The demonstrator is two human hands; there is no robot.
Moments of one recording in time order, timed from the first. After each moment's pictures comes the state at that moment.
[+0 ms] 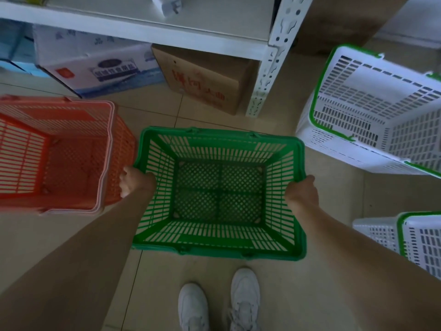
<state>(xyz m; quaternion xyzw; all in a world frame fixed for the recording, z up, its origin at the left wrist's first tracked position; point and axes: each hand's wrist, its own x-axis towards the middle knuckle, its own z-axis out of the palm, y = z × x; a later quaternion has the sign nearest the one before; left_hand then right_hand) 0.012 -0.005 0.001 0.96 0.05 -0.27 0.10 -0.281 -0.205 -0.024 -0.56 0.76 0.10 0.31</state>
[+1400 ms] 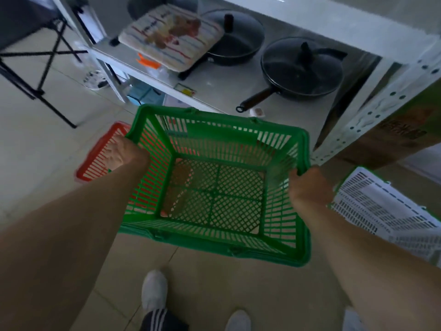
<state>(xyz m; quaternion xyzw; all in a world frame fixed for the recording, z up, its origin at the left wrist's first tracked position) 0.143 0.073 0.271 0.97 0.17 -0.07 0.15 -0.096 -0.185 0.276 -0.79 0.59 -0.04 0.16</state>
